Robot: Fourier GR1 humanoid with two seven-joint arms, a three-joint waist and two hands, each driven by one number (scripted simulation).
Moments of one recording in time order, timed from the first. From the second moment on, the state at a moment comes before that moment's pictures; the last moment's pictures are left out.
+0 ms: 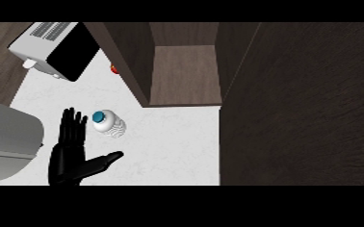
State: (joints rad) left arm 0.13 0.02 0.08 -1.41 0.25 0.12 -0.33; right arm 1.03 -0.12 -0.04 -2.43 -0.25 0.56 -0.33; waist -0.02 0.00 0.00
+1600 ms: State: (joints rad) left arm -0.29 0.06 0.30 -0.57 0.37 -0.19 -0.79; right arm 1.09 -0.14 -0.16 -2.41 -0.27 0.61 -0.43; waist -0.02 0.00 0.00
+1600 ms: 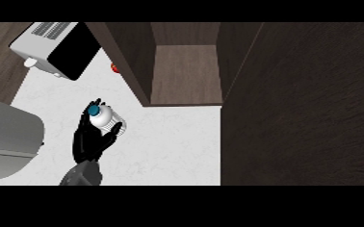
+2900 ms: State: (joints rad) left arm -0.25 0.00 0.10 -0.80 0.35 -0.18 -0.81; right arm 1.07 -0.13 -0.18 -2.40 -0.28 0.62 -0.43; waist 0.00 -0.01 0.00
